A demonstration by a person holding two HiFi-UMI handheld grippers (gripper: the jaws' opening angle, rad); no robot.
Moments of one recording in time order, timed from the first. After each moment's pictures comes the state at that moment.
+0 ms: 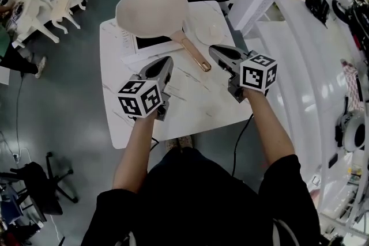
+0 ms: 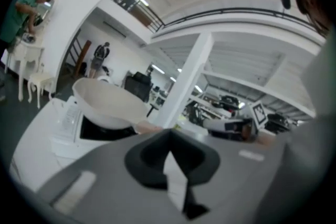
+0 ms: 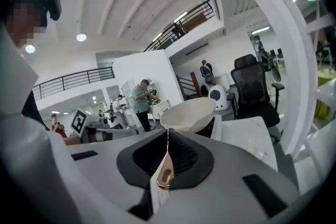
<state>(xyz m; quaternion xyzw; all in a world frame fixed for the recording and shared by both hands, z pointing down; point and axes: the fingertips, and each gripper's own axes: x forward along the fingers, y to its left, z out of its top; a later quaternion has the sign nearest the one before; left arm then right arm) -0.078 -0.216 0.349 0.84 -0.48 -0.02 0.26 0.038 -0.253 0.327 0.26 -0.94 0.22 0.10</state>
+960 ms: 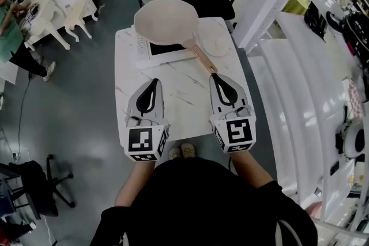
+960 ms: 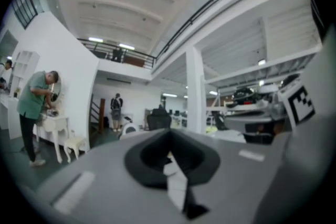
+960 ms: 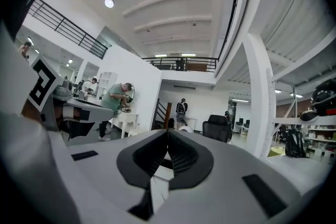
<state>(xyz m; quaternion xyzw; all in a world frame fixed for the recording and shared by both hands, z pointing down) -0.134 -0.087 0.250 0.78 -0.63 0.01 0.02 0.007 -0.115 0.241 0.46 -0.88 -0.08 0.07</state>
